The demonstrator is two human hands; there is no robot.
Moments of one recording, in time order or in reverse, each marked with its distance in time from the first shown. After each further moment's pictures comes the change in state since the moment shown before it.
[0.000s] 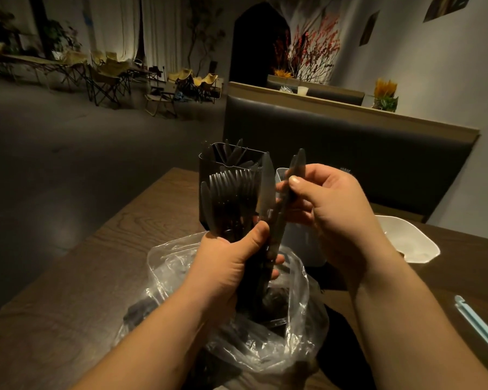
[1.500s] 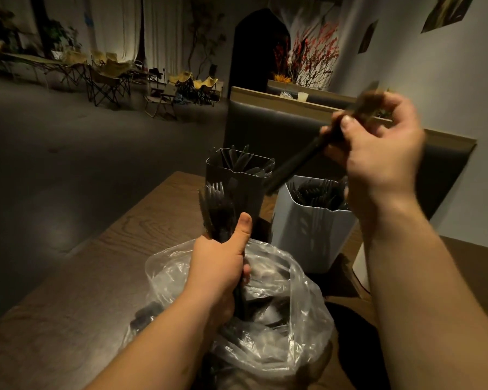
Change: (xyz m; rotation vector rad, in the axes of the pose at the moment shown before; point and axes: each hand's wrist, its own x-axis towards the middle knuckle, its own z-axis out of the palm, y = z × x) left_hand 0.016 0.001 -0.012 0.124 0.298 0.014; right_hand 0.031 -0.052 0.002 0.109 0.396 -0.385
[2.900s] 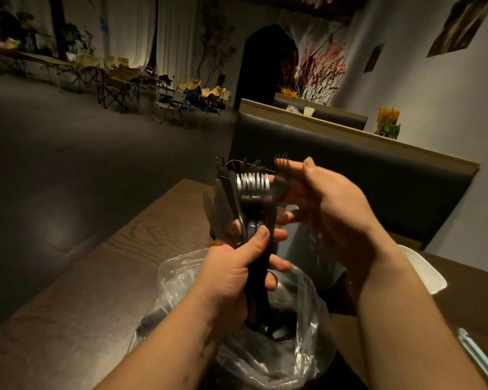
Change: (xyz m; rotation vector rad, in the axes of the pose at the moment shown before) left_hand -0.016 0.017 -0.004 -0.283 -0.351 0.007; right_hand -0.028 0.016 0.015 -0.079 -0.570 0.411
